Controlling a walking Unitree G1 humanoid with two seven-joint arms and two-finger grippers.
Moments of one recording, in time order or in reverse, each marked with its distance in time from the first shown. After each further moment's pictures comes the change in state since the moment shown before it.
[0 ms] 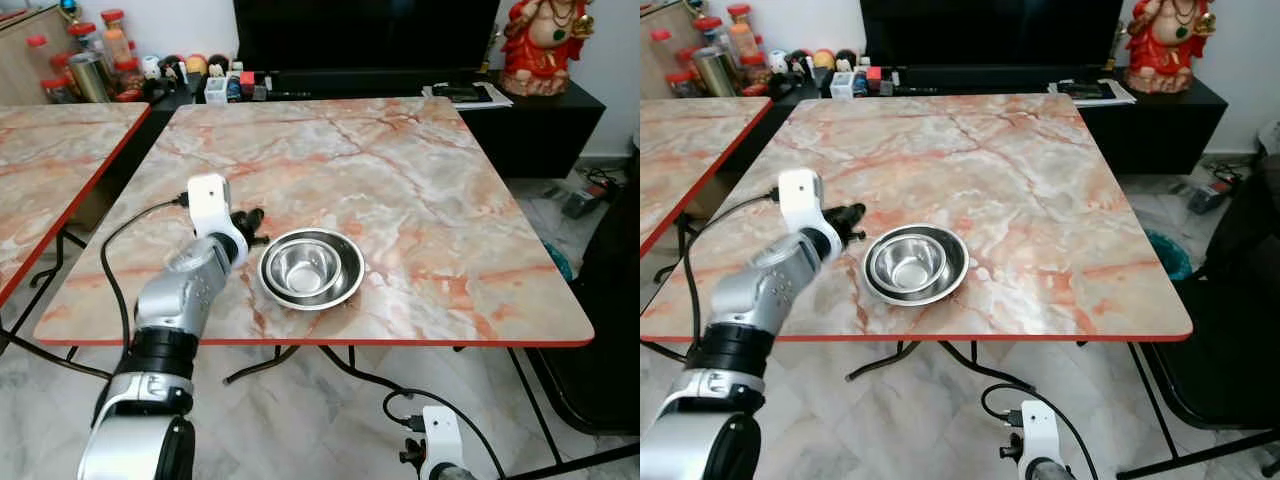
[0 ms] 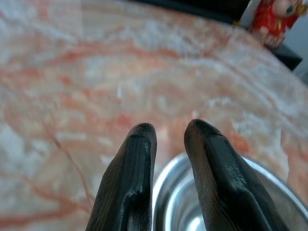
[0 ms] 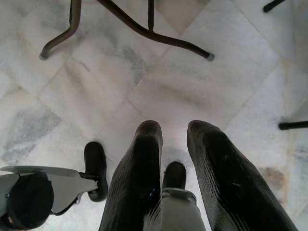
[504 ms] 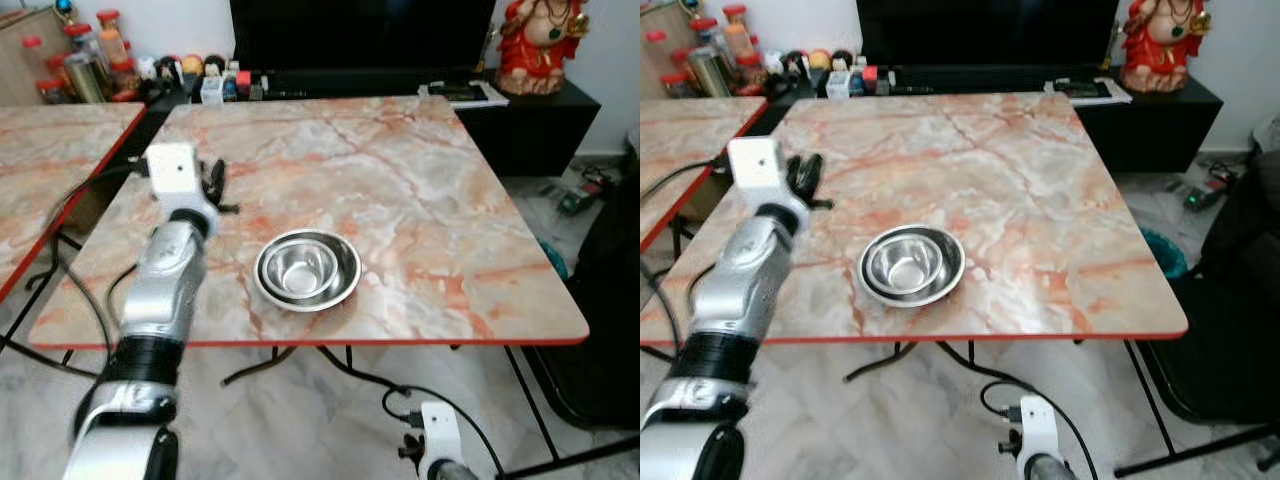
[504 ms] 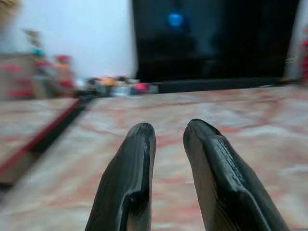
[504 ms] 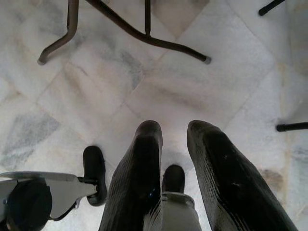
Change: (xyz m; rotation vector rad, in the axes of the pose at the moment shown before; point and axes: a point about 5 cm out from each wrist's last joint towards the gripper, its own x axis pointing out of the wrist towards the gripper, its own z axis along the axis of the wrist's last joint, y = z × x) left arm -0.020 0.033 0.025 0.308 -0.354 0.201; right arm 0.001 -0.002 0.005 0.003 -0.013 -0.005
